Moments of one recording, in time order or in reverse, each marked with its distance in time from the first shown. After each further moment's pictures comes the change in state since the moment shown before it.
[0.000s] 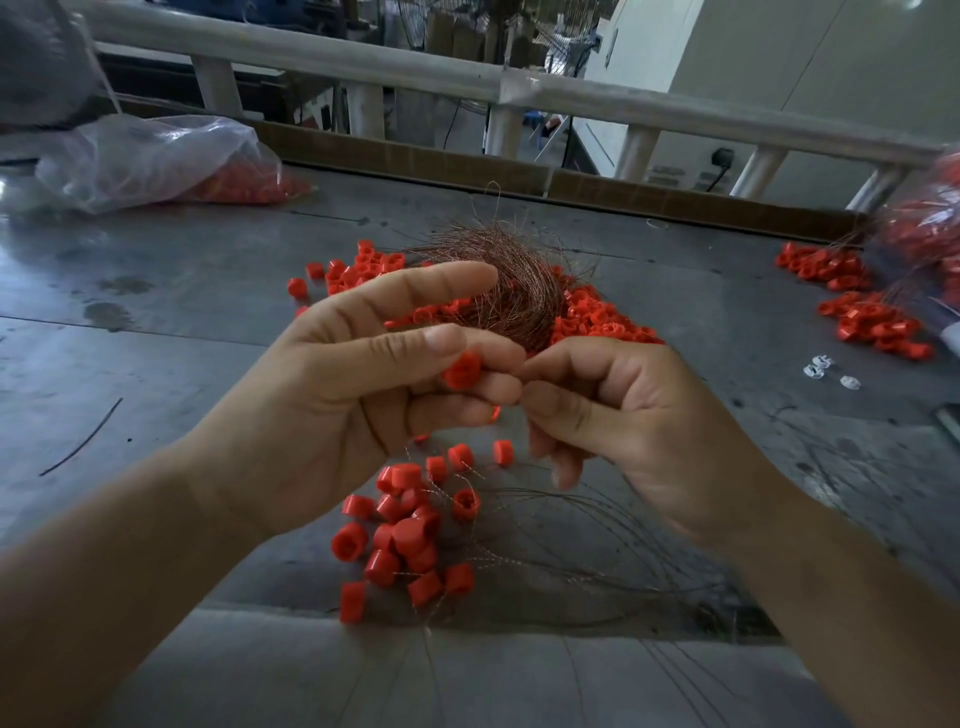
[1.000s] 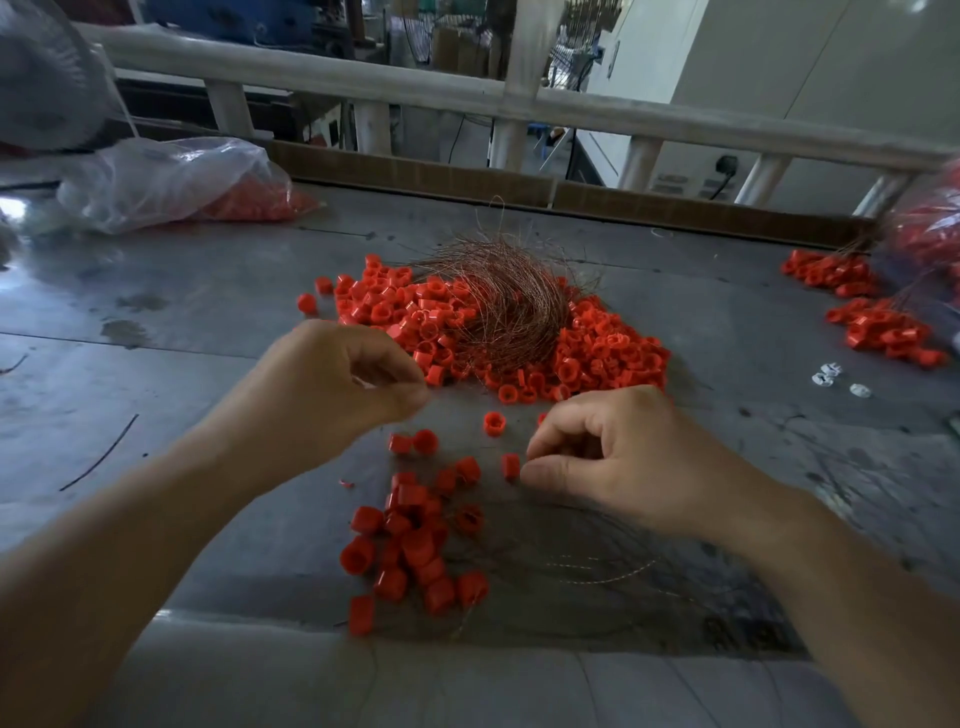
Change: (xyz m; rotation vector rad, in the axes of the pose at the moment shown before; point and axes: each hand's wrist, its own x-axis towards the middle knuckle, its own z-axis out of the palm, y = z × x) left_hand 0.010 -0.001 -0.038 1.261 0.367 -0.045; right_hand 0.006 0.020 -0.017 -0.763 -0.062 0.084
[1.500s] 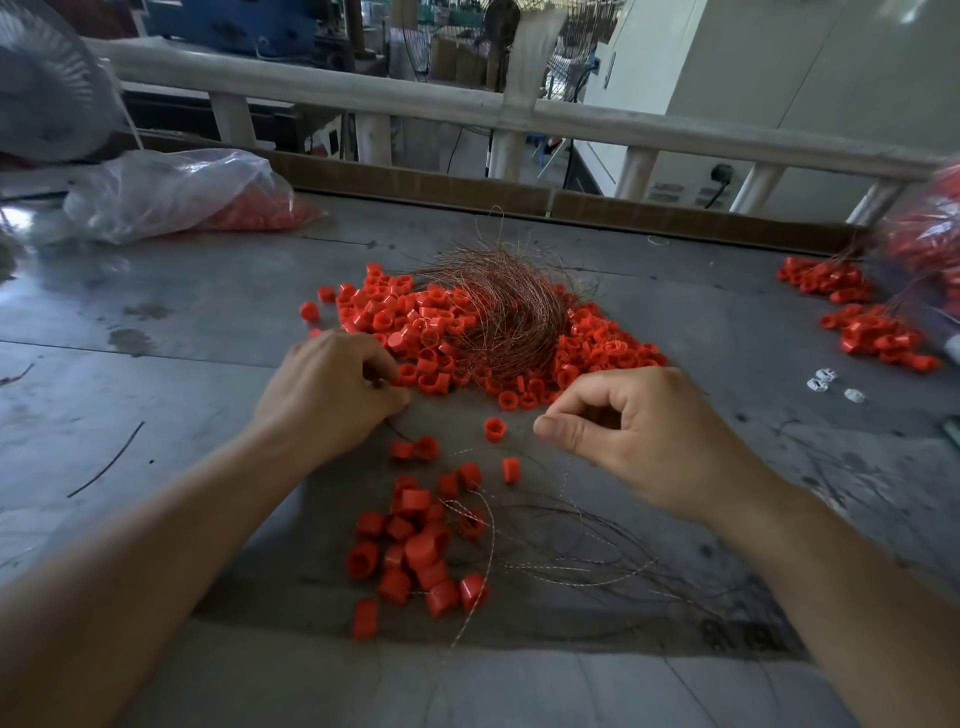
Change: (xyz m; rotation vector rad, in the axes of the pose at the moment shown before) left_hand 0.023 -0.025 0.017 0.352 0.163 -0.090; right_hand 0.002 0.002 -0.005 0.052 0.200 -0.004
